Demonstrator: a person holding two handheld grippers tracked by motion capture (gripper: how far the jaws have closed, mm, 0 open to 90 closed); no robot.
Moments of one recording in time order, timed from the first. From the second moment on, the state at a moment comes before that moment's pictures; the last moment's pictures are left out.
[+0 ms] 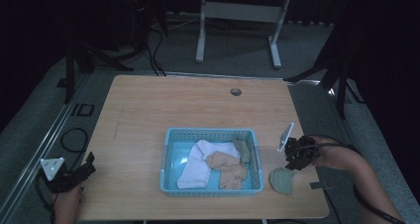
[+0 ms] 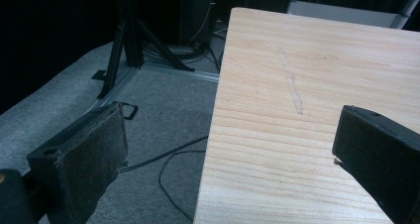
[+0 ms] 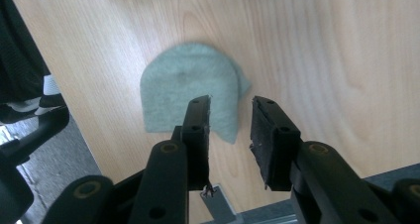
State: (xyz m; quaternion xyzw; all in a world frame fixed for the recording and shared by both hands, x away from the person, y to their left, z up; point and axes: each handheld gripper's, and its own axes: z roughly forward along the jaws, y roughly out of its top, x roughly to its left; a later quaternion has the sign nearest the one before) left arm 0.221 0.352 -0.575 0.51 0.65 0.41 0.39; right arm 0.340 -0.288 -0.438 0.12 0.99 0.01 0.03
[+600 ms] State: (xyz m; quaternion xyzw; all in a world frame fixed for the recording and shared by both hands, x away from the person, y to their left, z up) left arm 0.221 0.352 -0.575 0.51 0.65 0.41 0.40; right arm 0.348 -0.207 -0.412 0.03 1.00 0.02 0.03
